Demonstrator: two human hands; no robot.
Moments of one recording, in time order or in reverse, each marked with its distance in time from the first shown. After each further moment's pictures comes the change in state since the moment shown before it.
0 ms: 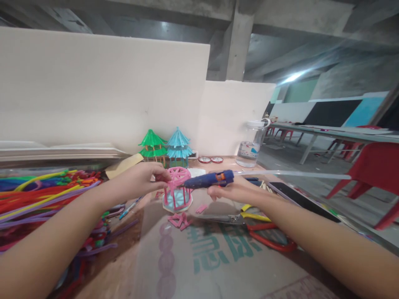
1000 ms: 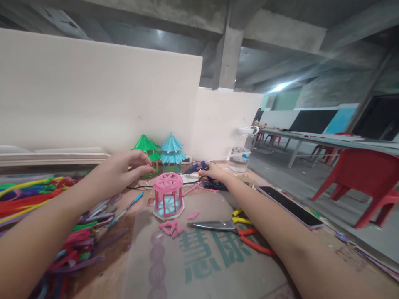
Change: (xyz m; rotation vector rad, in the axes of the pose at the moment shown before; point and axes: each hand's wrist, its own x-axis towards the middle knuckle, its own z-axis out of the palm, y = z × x) left_hand -0.008 0.023 -0.032 -0.119 0.235 -0.247; right_hand 0.088 0.093 -0.022 -0.227 0.123 0.451
